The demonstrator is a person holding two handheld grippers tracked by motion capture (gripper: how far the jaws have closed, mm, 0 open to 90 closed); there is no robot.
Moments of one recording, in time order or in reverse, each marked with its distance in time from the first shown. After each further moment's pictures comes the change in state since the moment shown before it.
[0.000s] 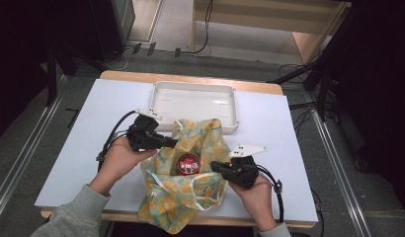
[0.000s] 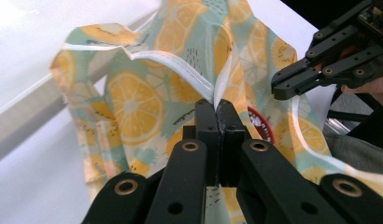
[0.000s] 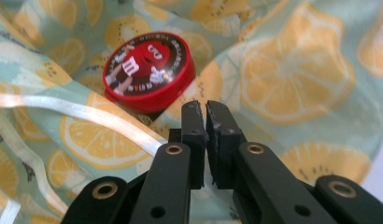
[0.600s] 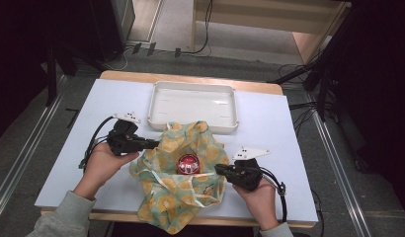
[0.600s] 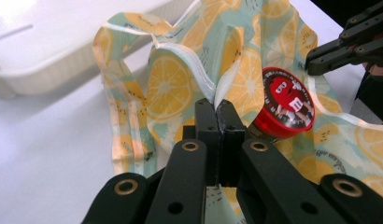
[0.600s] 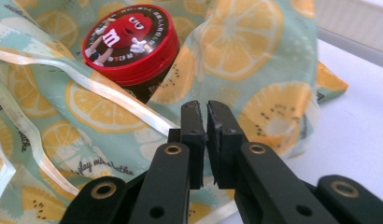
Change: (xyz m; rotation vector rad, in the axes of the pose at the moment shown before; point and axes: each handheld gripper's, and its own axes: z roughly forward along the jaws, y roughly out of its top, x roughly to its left) left arm 0.027 -0.039 -0.021 -0.027 0.044 -0.076; right arm -0.007 -0.012 -0.003 0.027 -0.028 0.007
